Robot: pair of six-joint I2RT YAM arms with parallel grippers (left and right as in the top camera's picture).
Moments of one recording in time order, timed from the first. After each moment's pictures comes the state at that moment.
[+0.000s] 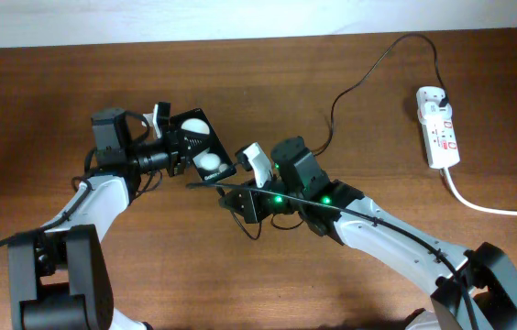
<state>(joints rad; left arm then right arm) 0.06 1.73 0.92 0.14 1.18 -0.88 0.65 1.59 0.91 0.01 -0.65 0.49</state>
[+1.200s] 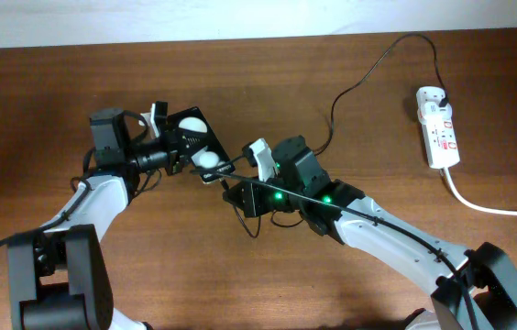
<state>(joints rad) 0.06 1.73 0.92 0.14 1.15 -0.88 0.64 1.59 0.91 0.02 -0.57 0.60</state>
